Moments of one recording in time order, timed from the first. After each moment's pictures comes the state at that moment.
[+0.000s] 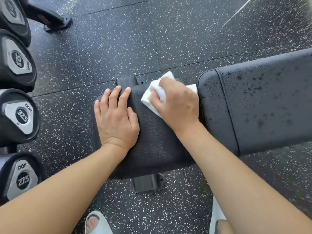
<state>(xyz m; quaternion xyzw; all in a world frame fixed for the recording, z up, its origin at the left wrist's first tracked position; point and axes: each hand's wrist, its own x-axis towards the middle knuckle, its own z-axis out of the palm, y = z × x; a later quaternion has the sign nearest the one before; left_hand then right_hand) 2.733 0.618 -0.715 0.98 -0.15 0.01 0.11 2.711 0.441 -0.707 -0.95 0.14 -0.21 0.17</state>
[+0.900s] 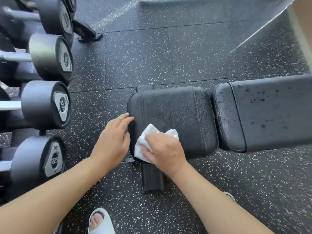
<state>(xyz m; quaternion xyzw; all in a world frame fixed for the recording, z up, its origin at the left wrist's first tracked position) 2.697 0.760 -0.664 0.93 -0.21 -0.18 0.23 2.615 0.576 -0.711 -0.96 -0.07 -0.19 0.20</state>
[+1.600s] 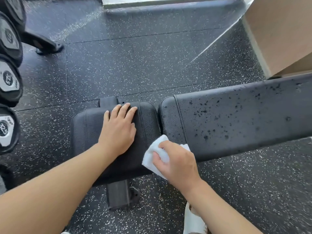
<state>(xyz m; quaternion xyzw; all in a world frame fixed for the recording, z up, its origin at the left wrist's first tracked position) 2.723 0.551 -0.678 0.95 -0.30 -0.12 0.06 2.553 0.394 -0.672 -0.95 0.13 -0.12 0.26</state>
